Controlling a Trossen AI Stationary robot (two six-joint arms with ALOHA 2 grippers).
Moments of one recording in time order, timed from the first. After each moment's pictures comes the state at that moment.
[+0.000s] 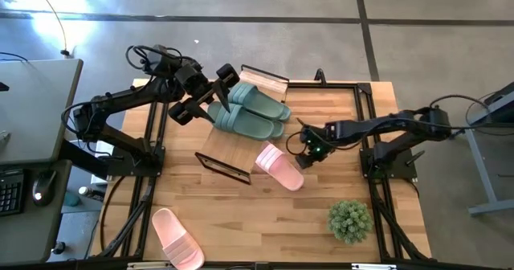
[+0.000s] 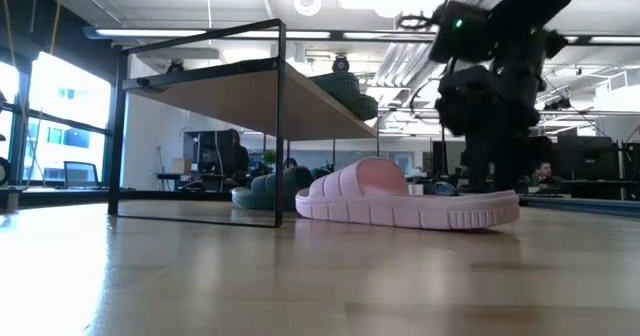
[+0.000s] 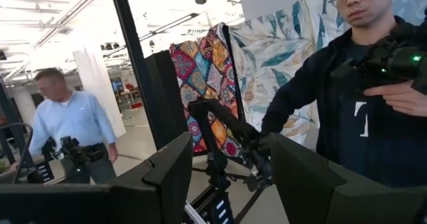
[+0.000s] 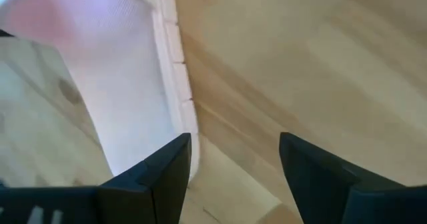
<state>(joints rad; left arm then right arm) 0.53 1.38 1.31 0.78 1.30 -0.42 -0.11 1.41 0.70 -0.48 -0.24 0.91</state>
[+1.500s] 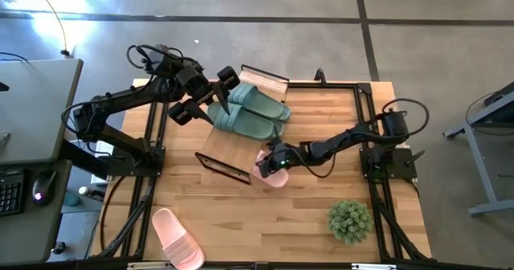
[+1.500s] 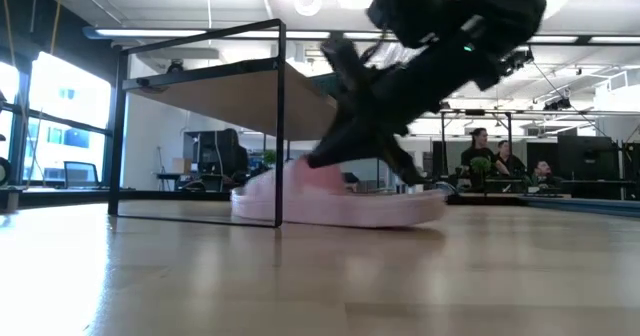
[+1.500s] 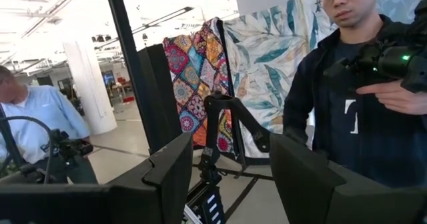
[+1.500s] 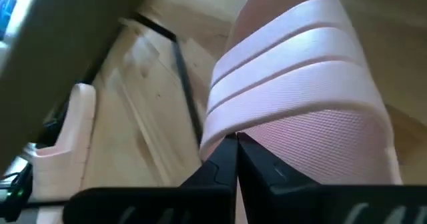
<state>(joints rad) 0.53 1.38 1.31 0.75 1.34 -0.42 0.09 1.84 0.88 0.38 0.10 0.99</state>
